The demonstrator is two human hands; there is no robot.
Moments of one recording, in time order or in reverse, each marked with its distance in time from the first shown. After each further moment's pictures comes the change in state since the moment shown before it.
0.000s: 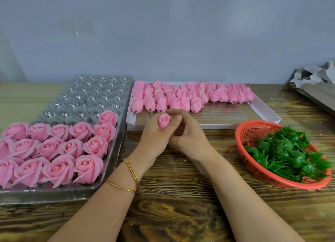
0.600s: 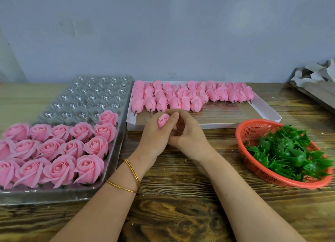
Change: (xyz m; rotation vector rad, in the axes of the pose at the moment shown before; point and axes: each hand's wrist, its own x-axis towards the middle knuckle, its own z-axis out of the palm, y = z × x) left_hand 0.002 -0.004 0.000 0.000 0.037 0.015; right_hand -0.001 -0.003 0.002 -0.009 0.018 -0.014
